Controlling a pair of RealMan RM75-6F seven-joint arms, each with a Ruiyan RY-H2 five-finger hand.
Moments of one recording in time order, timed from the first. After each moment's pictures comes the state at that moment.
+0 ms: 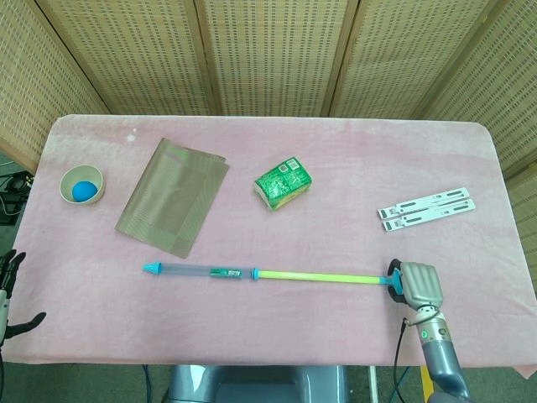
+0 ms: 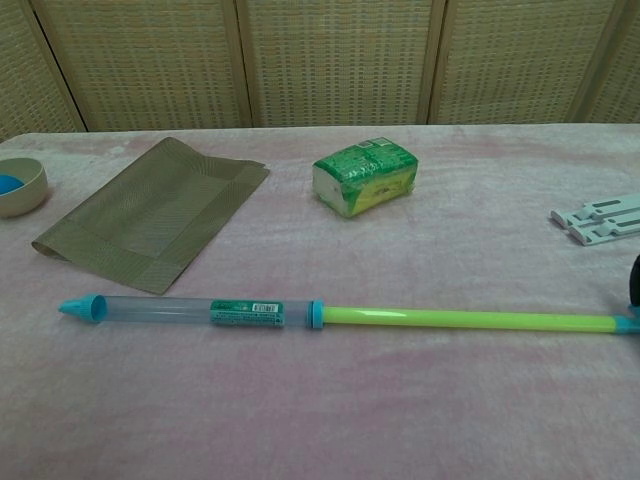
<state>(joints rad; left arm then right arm) 0.01 -1.12 0.00 -1.66 1.42 1.51 0.08 0.31 -1.45 0.13 -1.59 -1.02 1.15 -0.44</state>
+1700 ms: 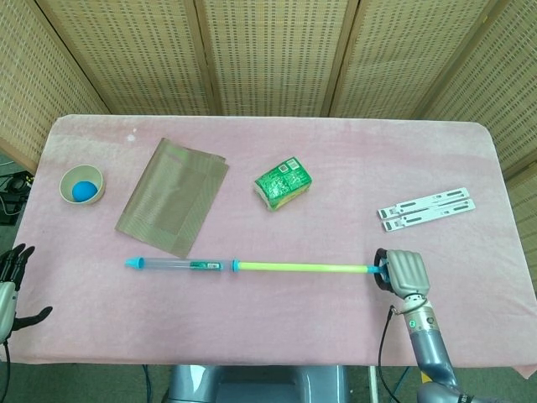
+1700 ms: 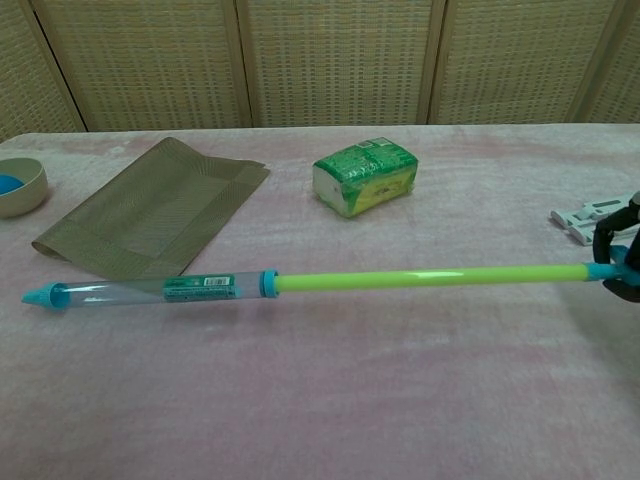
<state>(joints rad) -0.03 -1.10 -0.04 -1.70 1.40 1.44 0.11 0.39 -1.43 0.19 -1.70 -0.99 1.17 -0.48</state>
